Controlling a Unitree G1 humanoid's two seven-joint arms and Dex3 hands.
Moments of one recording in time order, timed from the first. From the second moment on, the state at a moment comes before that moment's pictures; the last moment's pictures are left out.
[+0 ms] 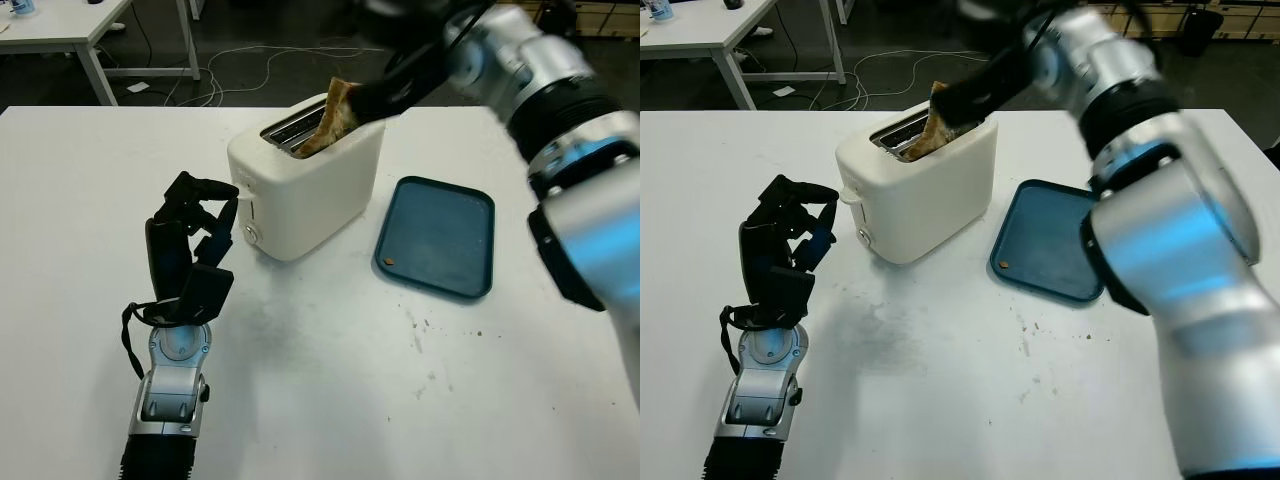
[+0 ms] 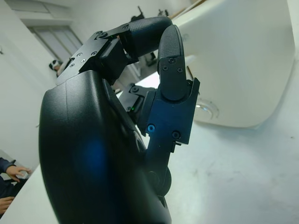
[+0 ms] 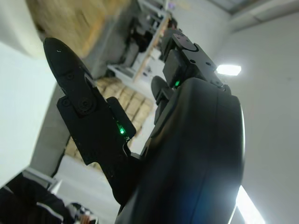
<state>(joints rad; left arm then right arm) -0.12 0.01 0.04 -0.01 0.25 -0.25 0.28 -1.61 -0.42 0.54 1.34 -0.76 -0.38 0.16</state>
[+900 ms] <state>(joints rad) -0.12 0.00 0.03 -0.01 0.25 -0.25 0.28 -1.51 -0.30 0.60 1.35 -0.77 -0.34 0.11</state>
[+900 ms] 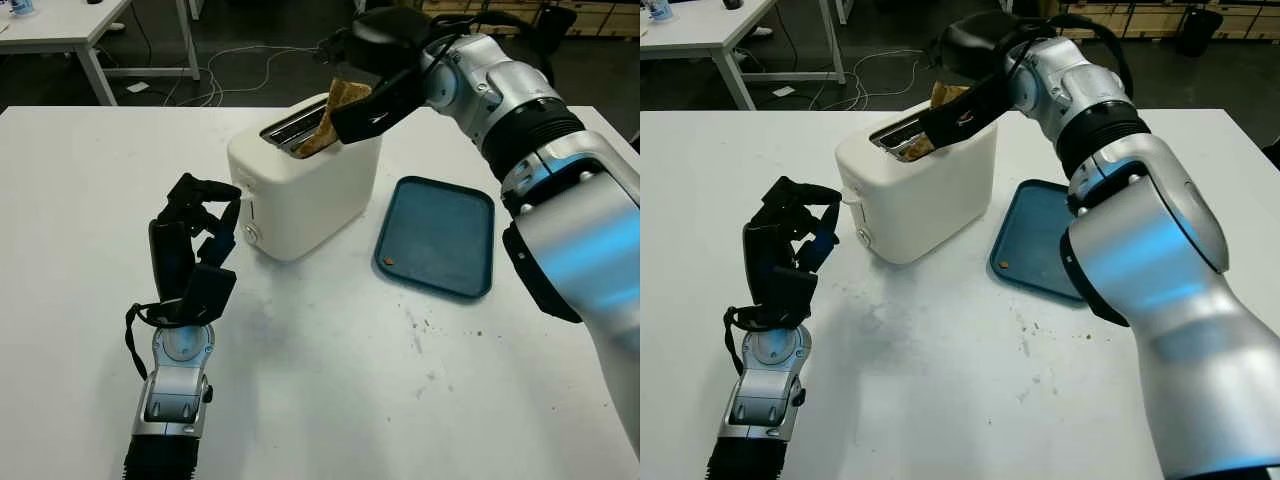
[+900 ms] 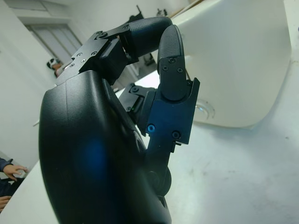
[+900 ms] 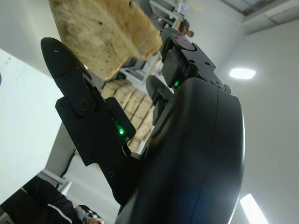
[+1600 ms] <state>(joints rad) -0.12 0.00 0.03 -0.01 0.25 -0.25 0.29 -1.48 -0.30 0.68 1.36 -0.86 -0.39 -0.05</state>
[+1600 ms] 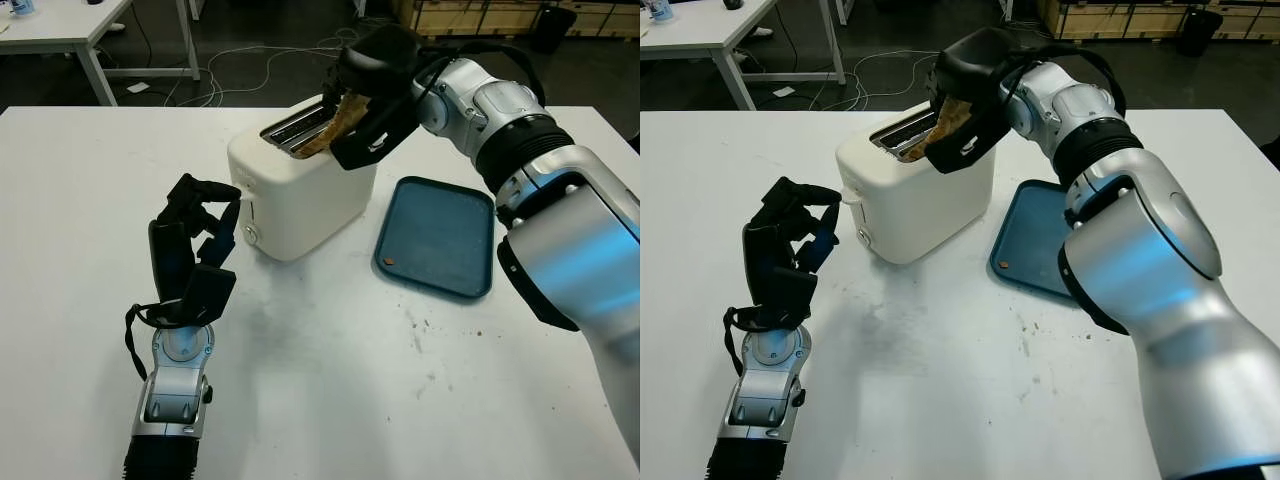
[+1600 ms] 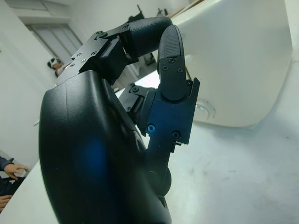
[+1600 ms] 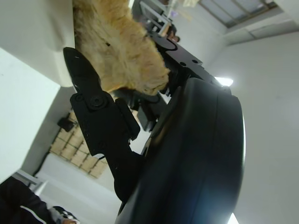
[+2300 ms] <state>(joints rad) -0.11 0.00 0.03 -0.01 0.25 -0.25 0.30 -1.48 -0.33 0.82 1.36 -1.01 -0.41 -0.31</state>
